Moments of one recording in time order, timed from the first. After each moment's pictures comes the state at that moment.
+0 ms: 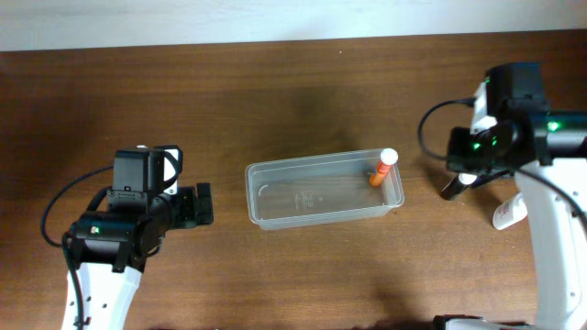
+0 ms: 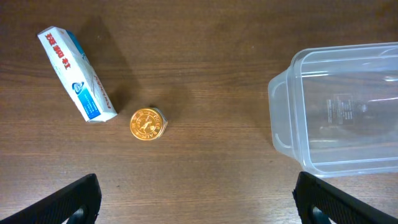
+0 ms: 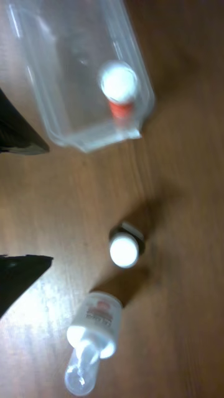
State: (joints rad) left arm -0.11 1.10 1.09 -1.05 -0.01 -0.14; right arm -0.08 1.46 1.59 -1.37 0.05 0.17
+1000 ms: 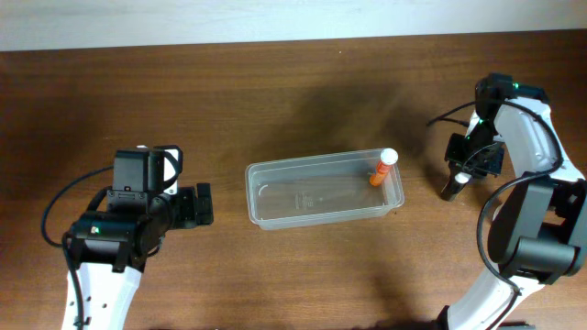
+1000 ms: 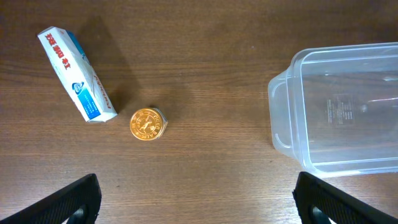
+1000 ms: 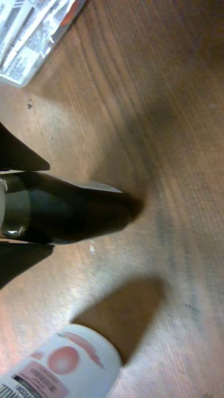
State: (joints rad) left arm -0.11 1.10 1.09 -1.05 -0.01 -0.14; right arm -0.24 1.98 1.55 -1.26 0.01 0.19
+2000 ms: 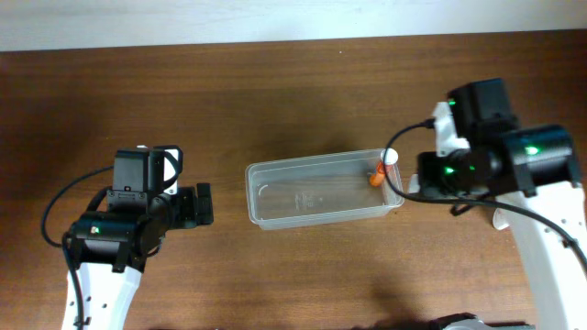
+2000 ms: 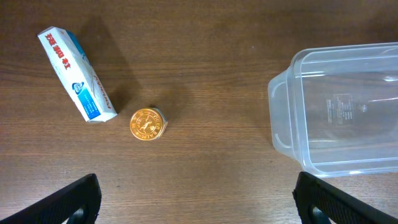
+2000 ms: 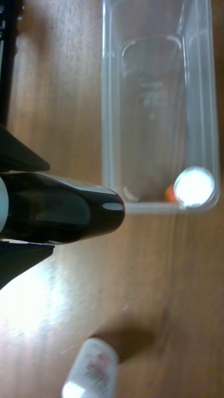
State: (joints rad) left arm -0.11 1.10 1.09 -1.05 -0.01 -0.14; right arm 0.18 1.38 1.59 -1.48 -0.03 0.14
